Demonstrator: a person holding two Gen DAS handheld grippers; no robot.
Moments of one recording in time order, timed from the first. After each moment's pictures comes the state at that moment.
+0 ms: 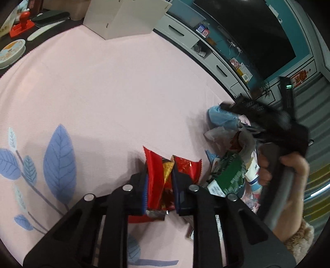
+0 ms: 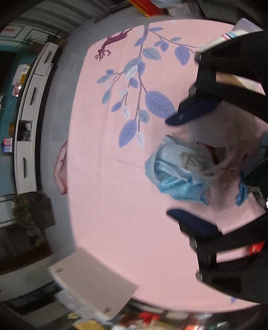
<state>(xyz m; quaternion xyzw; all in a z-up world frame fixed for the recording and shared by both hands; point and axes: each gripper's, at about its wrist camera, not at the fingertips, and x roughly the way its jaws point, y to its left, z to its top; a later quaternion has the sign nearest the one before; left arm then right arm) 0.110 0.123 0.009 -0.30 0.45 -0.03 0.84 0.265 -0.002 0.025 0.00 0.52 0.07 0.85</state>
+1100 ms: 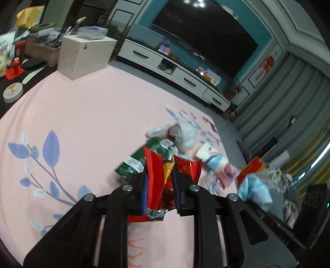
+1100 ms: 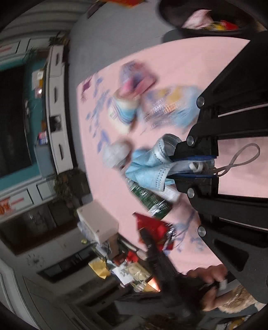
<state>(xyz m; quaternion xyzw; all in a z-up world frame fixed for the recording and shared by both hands) 0.013 0.049 0.078 -0.22 0.36 -0.09 0.90 -0.025 -0.152 0.089 0.12 0.38 0.17 0.90</state>
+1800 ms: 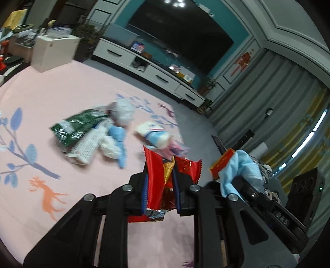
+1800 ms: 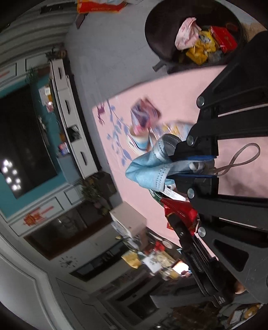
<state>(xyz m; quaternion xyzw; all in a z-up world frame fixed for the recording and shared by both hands) -0.051 -0.058 0.104 -0.24 0.34 -0.17 0.89 -0.083 -0.252 0.126 0.20 0.31 0.15 0.92</state>
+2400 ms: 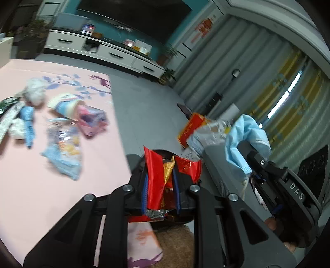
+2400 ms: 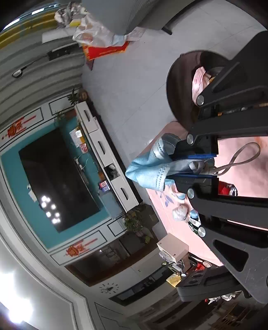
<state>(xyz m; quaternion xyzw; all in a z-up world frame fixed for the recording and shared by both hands) -0.060 -0.226 0.106 -0.17 0.38 -0.31 0.86 -0.151 -0.372 0.148 0.25 0.21 0.01 0.95</state>
